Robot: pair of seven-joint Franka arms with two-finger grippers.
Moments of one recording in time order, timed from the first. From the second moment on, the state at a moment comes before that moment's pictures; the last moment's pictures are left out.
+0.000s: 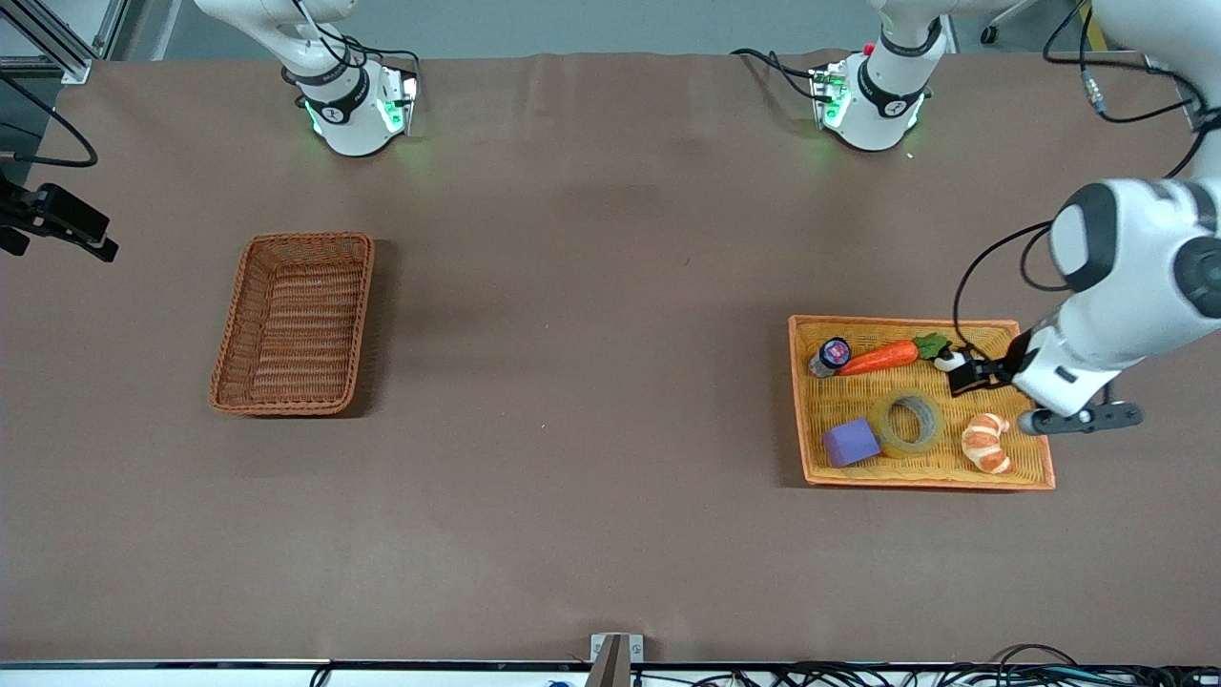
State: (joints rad) left arm 0.03 0.31 -0.07 -1.85 0.02 2.18 -0.12; right arm -0.02 -0.02 -0.03 -1.53 -0.03 1.55 0.04
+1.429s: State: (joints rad) left arm 0.04 0.46 -0.08 -1.82 0.08 2.35 -0.12; right arm -0.02 -0.02 -0.03 -1.53 -0.03 1.55 0.04
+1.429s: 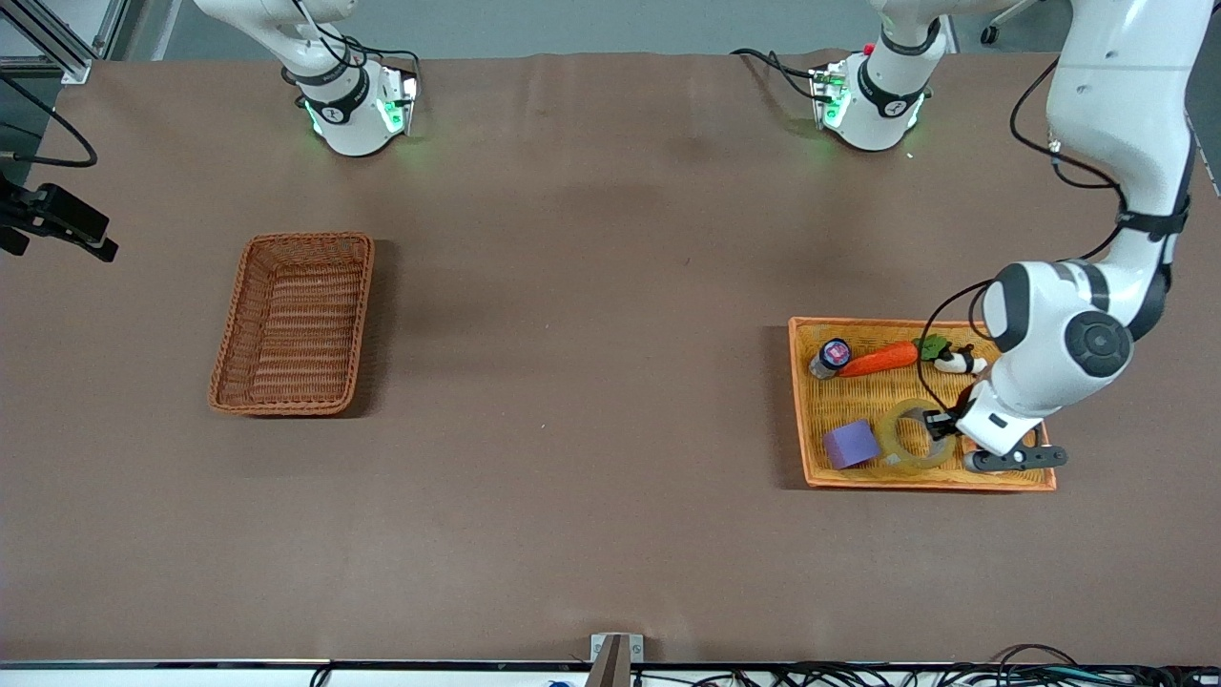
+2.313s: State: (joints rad) left arm -0.52 0.57 -0.15 -1.46 0.09 1.90 -0.80; right arm -0.02 -0.02 -0.03 -1.53 -0.03 1.55 0.04
